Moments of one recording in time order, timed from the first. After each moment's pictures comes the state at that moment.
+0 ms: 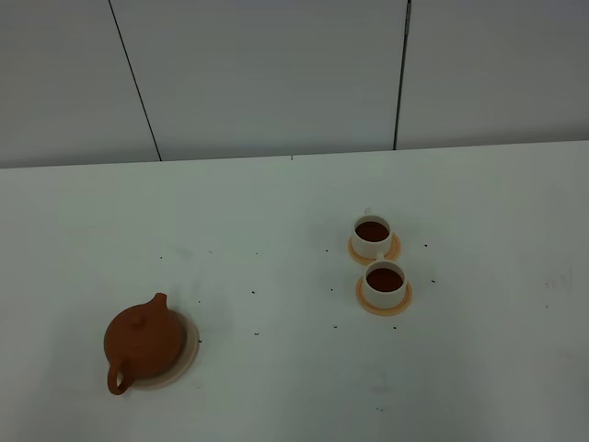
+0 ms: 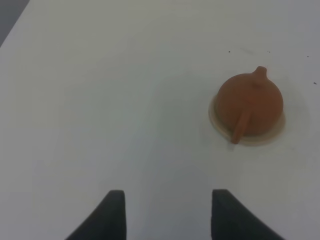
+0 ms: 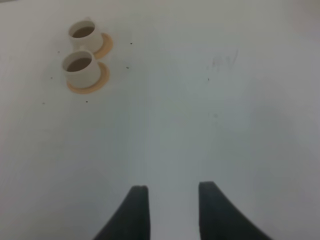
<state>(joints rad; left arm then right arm) 0.08 -0.01 -0.51 0.09 1.04 -0.03 -0.05 -0.01 -0.49 0.26 1.08 -0.12</state>
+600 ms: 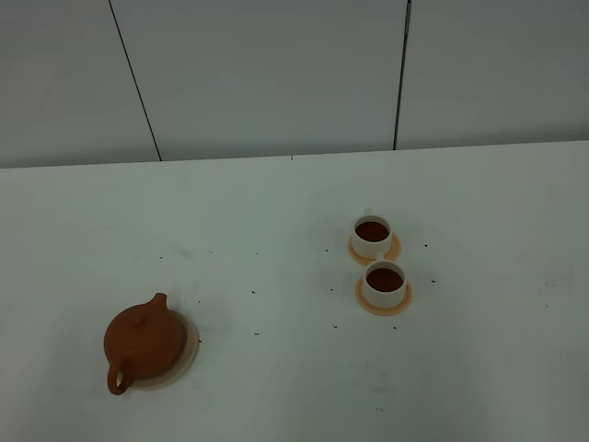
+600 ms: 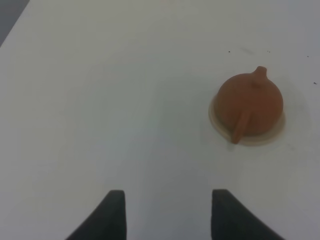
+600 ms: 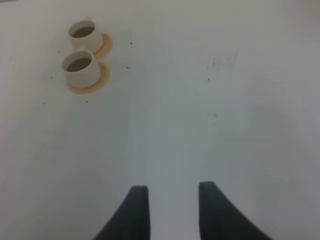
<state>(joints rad) 0.08 -0.01 -0.51 0.09 1.04 -0.03 -0.05 -0.01 -0.49 0.26 1.08 -0.12</state>
